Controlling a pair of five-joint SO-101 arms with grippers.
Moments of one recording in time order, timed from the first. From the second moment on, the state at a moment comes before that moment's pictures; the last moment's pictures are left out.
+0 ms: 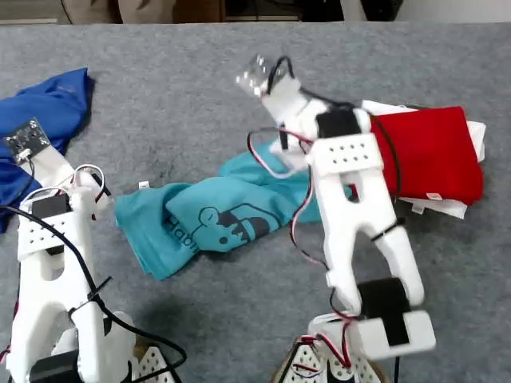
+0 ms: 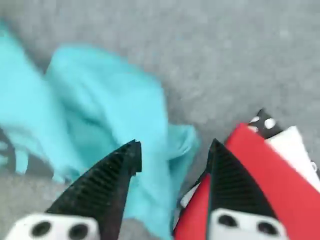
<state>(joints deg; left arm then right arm) -19.7 -32.3 51.0 46.1 11.3 -13.9 -2.7 5.1 69.2 26.9</state>
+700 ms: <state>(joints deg) -19.7 -31.0 50.5 45.0 11.3 -17.0 63.3 -69.8 100.4 23.3</state>
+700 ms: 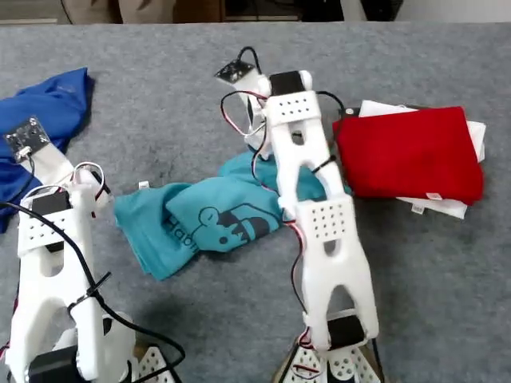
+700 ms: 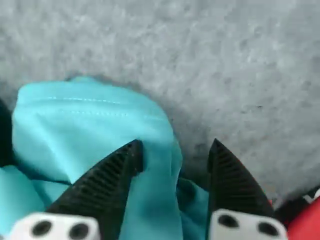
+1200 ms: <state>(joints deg) -19.7 -31.0 50.5 44.9 11.3 -18.1 64.5 -65.5 100.2 28.2</state>
